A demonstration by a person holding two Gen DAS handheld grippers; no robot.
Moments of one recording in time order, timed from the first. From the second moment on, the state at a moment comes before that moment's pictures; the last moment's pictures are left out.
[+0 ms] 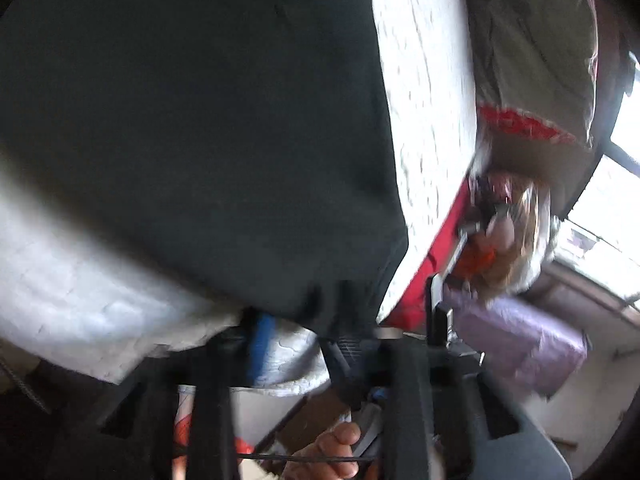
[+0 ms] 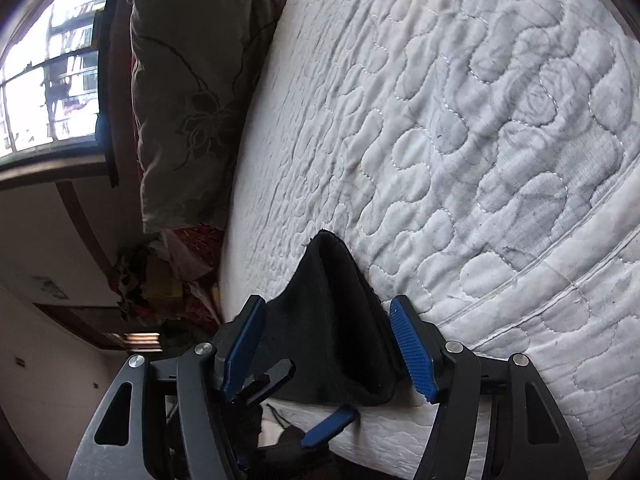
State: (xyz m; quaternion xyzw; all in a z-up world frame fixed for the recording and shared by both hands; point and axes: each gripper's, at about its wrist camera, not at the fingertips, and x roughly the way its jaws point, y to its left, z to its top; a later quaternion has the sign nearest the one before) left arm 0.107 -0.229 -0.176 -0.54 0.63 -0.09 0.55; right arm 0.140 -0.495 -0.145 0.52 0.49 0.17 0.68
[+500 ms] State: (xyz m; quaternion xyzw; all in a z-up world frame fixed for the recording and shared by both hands) left arm 0.111 -0.216 -0.193 -0.58 0.65 -0.08 0.49; right arm 0.159 -0.477 -0.141 0.48 0.51 0.16 0.70
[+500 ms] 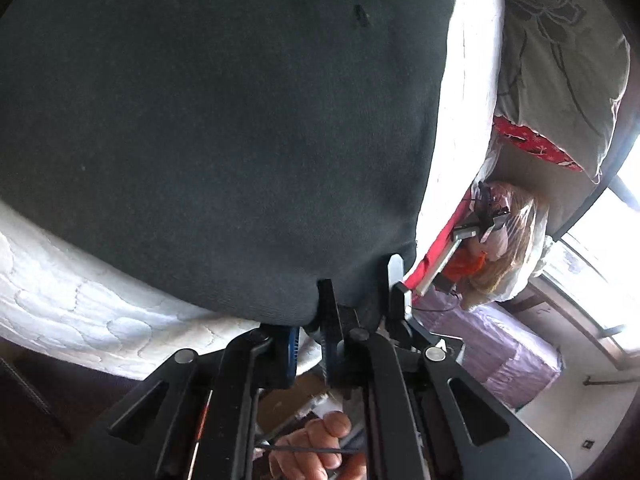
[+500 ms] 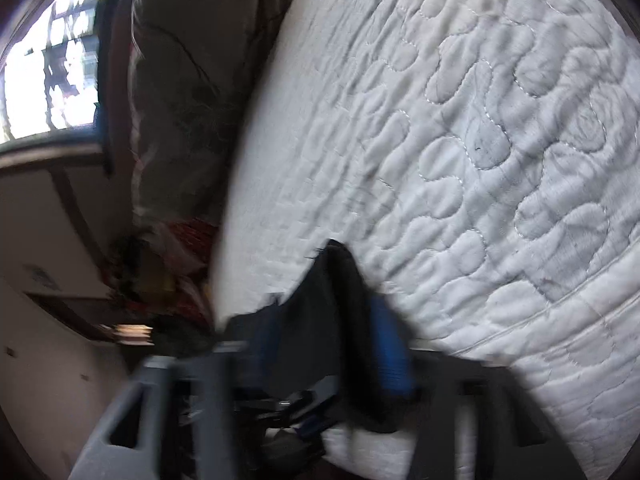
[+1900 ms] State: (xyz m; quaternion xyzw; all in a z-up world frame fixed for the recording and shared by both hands) left arm 0.100 -0.037 -0.185 -0.72 0.52 -0.09 0.44; right arm 0.184 -0.269 -0.063 0.42 0.53 0.22 0.70
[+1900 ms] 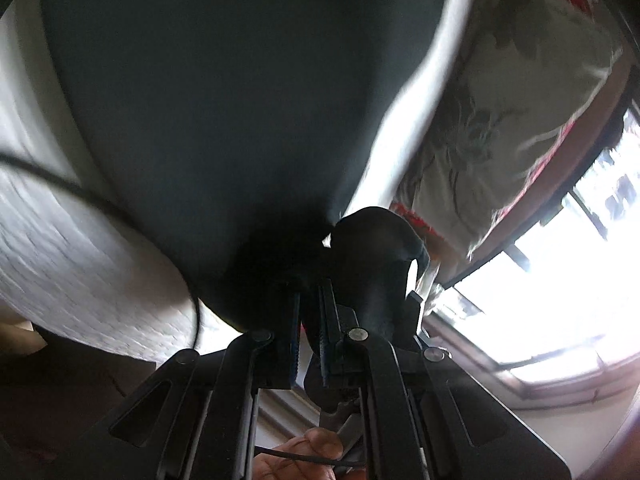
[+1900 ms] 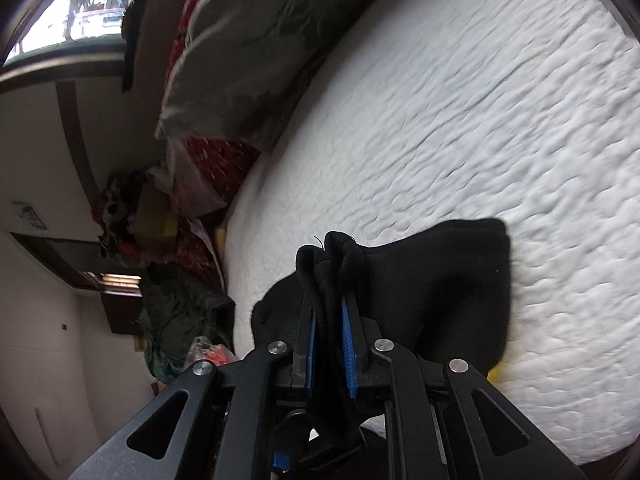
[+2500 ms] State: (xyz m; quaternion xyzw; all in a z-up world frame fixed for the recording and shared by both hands) left arm 0.078 0.034 -0.156 -0.67 0.50 -0.04 0.55; right arm 0.176 -0.199 -0.066 0.35 0.56 0.22 0.71
